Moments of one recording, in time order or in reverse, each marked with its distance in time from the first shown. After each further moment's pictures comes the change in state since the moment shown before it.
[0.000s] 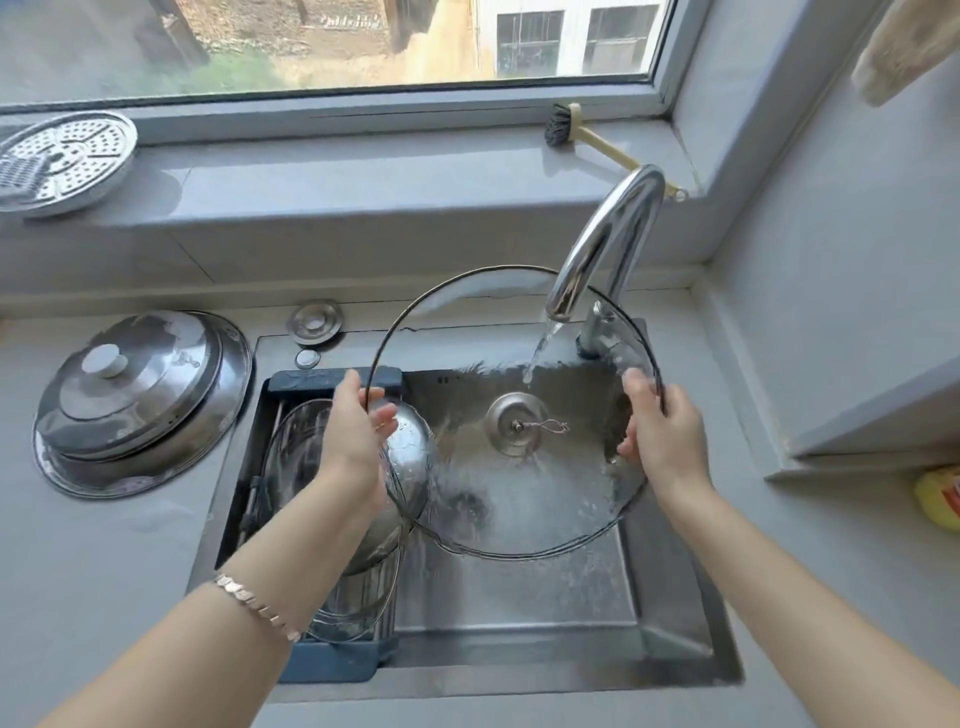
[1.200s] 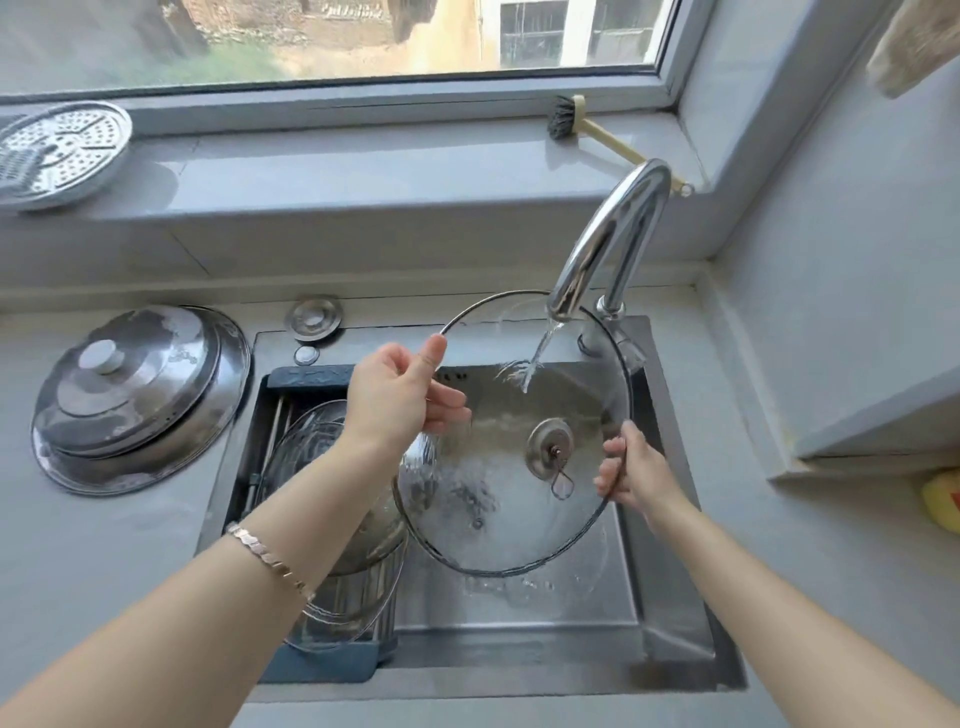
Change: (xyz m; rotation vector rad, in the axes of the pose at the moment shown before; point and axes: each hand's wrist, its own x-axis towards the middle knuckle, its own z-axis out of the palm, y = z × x) left_hand -0.008 0.018 0.026 0.250 -0.246 0.293; right_hand 0.027 0.067 0.014 0.218 -0.237 0.465
